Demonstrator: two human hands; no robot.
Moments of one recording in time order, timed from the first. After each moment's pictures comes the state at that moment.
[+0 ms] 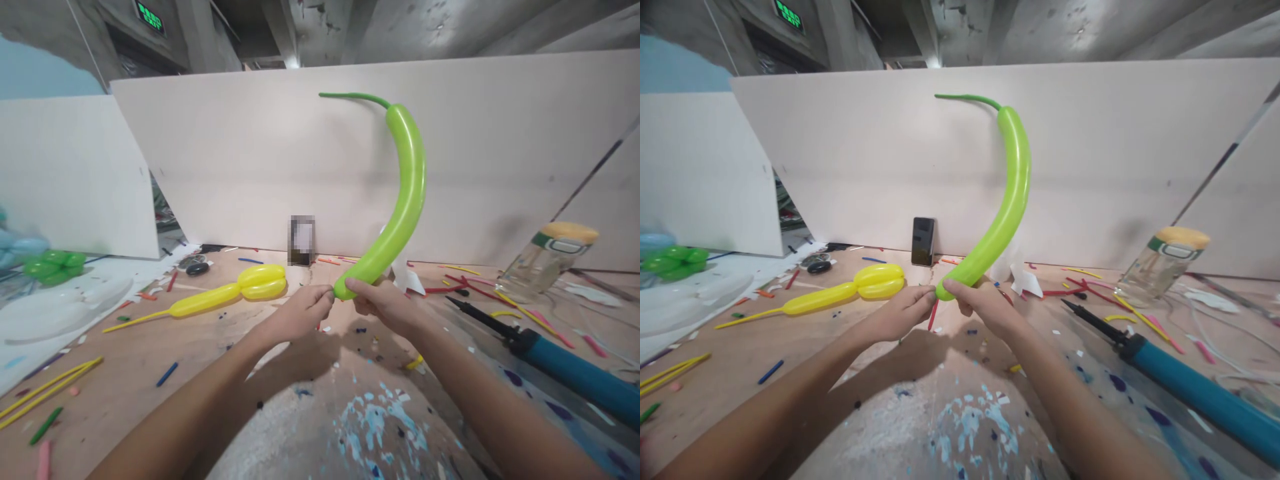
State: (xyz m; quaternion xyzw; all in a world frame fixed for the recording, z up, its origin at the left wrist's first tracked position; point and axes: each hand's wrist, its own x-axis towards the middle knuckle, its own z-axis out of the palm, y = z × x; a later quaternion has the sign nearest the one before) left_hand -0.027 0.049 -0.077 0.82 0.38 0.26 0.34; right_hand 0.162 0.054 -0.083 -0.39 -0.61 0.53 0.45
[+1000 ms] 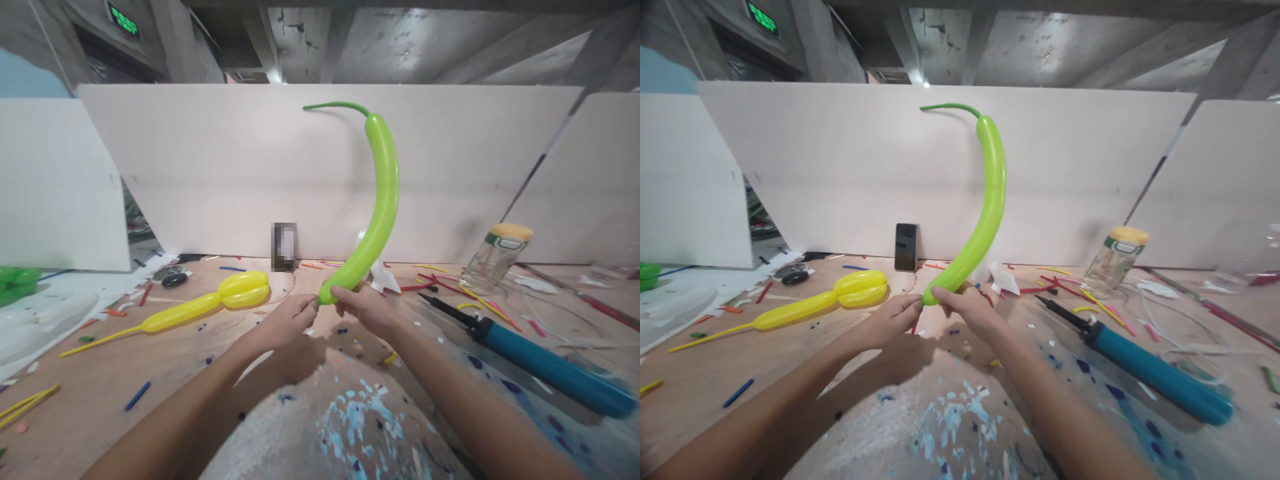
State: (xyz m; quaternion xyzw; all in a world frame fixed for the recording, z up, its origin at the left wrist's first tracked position) left_hand -0.022 0.054 -0.092 0.84 0.36 0.25 0.32; right_hand 0.166 0.052 -0.094 -0.35 -0.55 0.57 0.50
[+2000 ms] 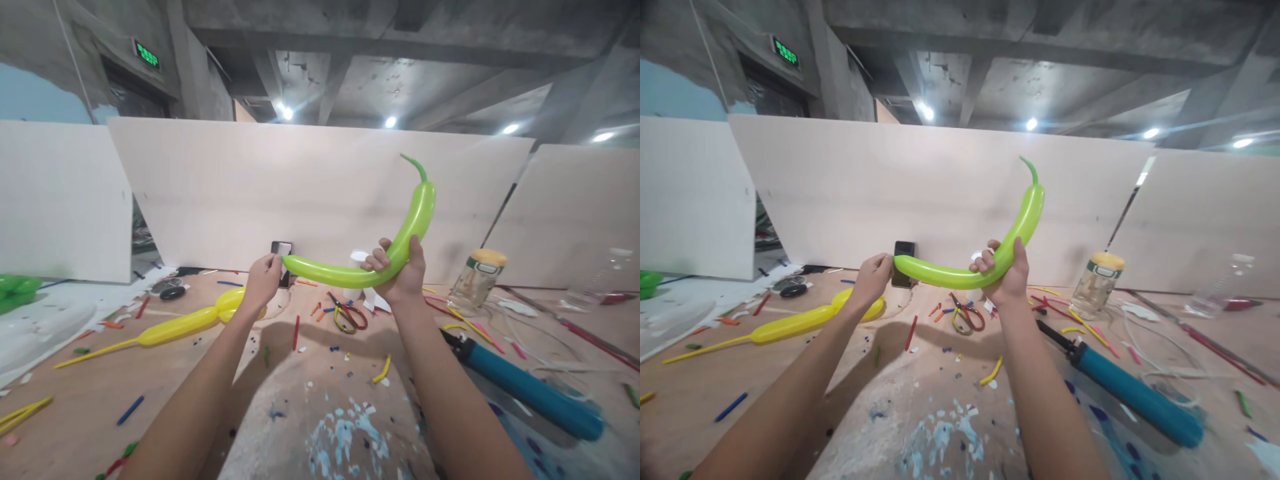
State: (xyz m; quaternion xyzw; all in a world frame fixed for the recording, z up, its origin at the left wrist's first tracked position) left_hand -0.034 0.113 -0.052 0.62 0.43 0.58 0.31; right_hand 0.221 0.074 -0.018 -0.15 -0.40 0.57 0.71
